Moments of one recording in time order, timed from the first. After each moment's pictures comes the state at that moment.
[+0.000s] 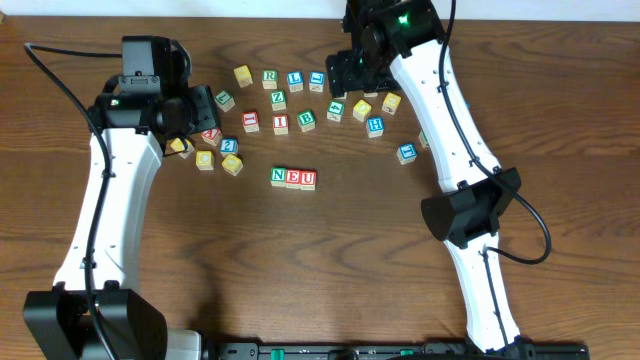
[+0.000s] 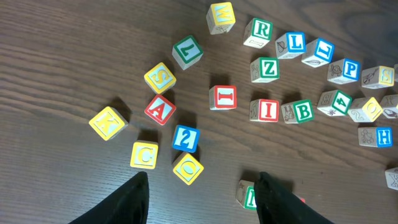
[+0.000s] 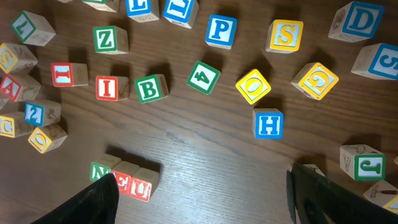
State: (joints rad) left arm 0.01 1.60 1.44 -0.85 0.12 -0.23; right arm 0.43 2.45 2.75 -1.53 -0.09 0.27
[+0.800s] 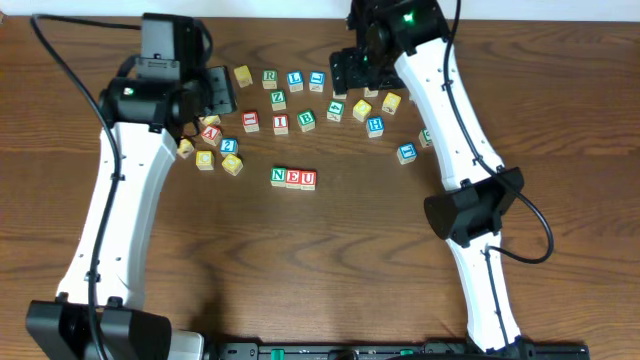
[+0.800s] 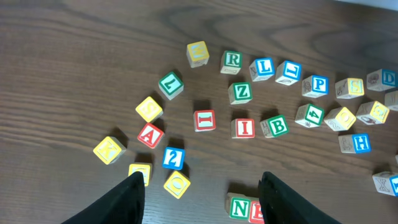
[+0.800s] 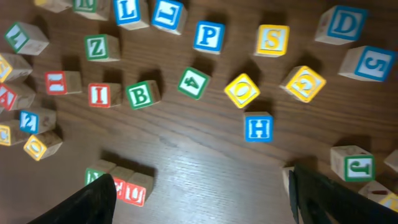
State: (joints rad) left arm -0.11 1.60 1.60 -0.92 -0.01 -0.23; right arm 0.40 2.45 2.75 -1.52 -0.09 0.27
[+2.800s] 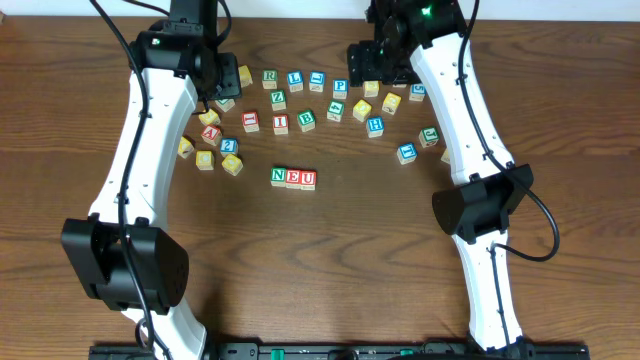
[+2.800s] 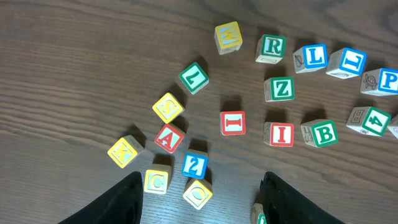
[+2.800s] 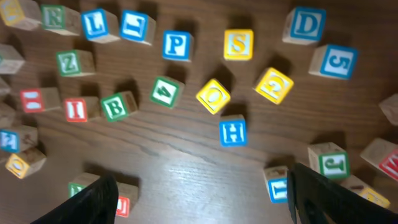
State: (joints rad) left arm -0.12 1.88 1.86 -1.08 -0.11 -0.22; right arm 0.36 2.45 2.74 -1.52 -0.06 0.28
